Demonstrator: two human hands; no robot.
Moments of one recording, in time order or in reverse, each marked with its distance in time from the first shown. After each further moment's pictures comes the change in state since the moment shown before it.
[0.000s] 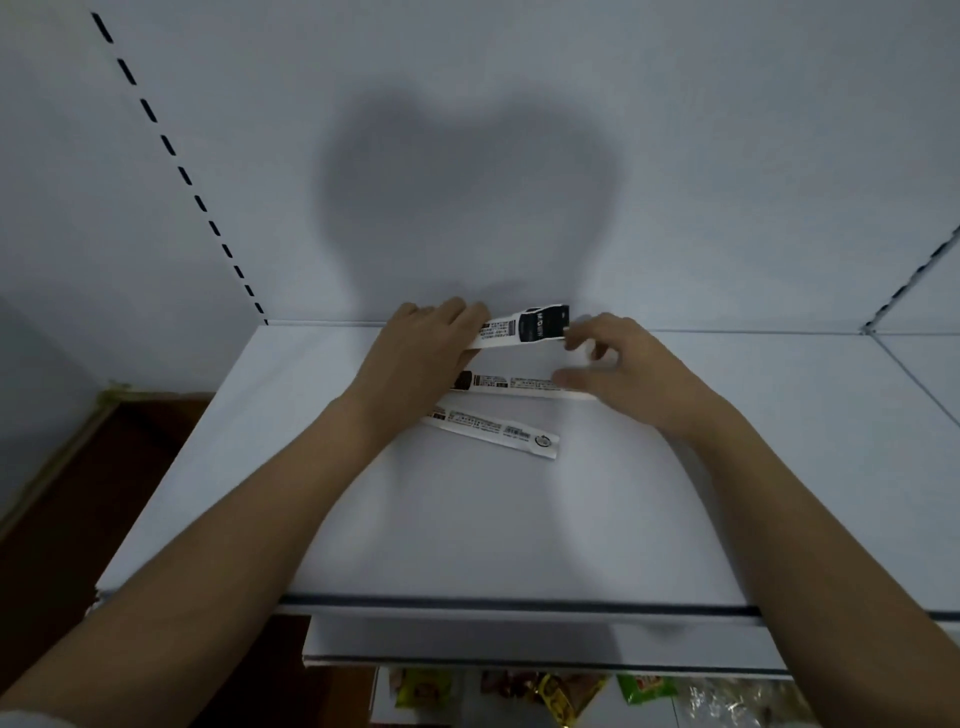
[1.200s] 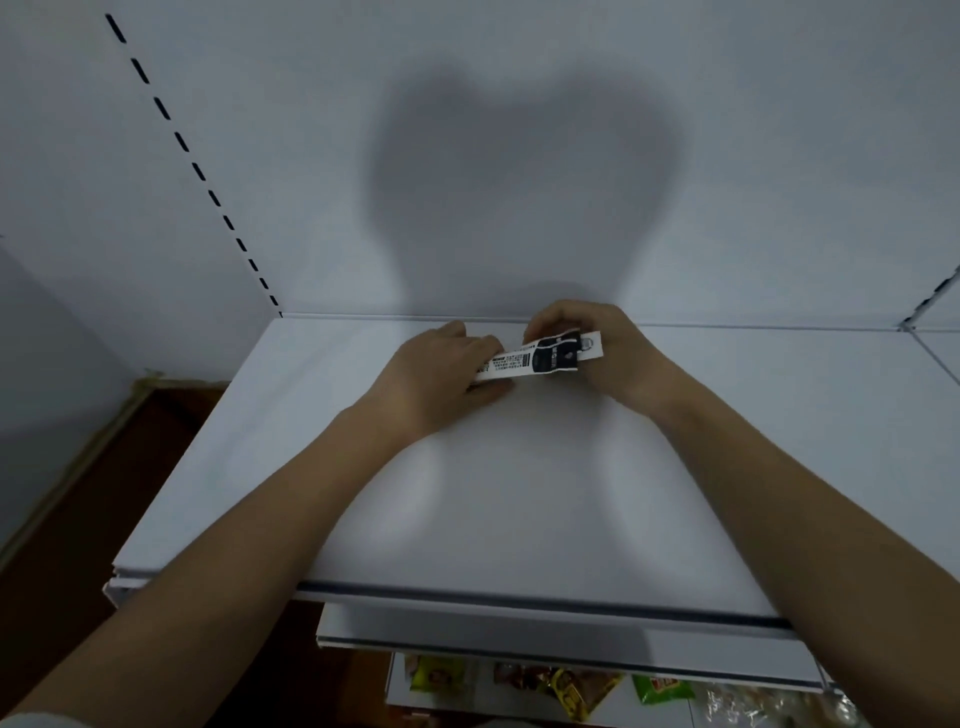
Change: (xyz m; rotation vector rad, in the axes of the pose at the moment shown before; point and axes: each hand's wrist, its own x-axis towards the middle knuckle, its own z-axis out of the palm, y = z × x) left_hand -0.006 0.024 -0.003 -0.179 -0.225 -0.125; right_hand 0.032 0.001 0.018 0.421 -0.121 -0.183
